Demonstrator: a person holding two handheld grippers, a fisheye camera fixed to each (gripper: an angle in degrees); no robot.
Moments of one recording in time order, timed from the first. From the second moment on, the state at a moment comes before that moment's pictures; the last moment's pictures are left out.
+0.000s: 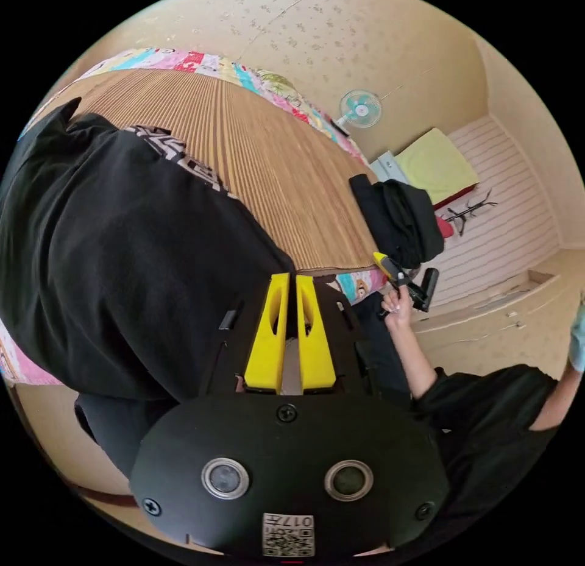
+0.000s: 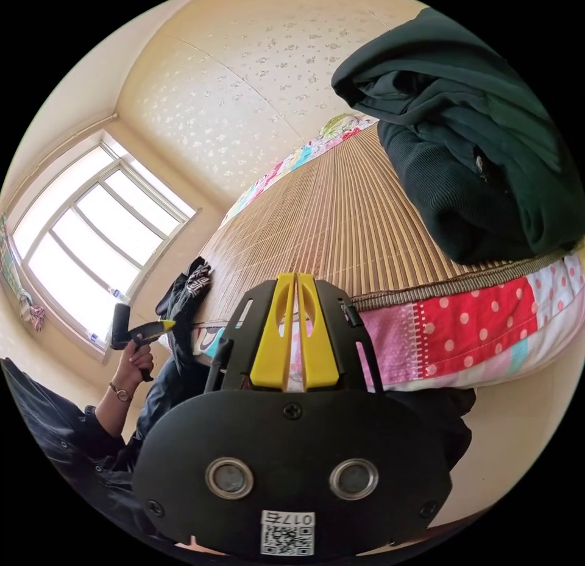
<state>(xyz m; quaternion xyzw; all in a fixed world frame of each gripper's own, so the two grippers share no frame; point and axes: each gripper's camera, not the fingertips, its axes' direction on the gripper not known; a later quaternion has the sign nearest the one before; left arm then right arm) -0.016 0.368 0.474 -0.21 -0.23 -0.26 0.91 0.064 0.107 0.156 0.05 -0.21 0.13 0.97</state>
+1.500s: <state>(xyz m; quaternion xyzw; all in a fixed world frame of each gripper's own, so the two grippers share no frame) 0.373 0.124 0.522 0.06 0.25 0.09 0.96 -0.138 0.298 -0.066 0.04 -0.52 -0.33 0.79</state>
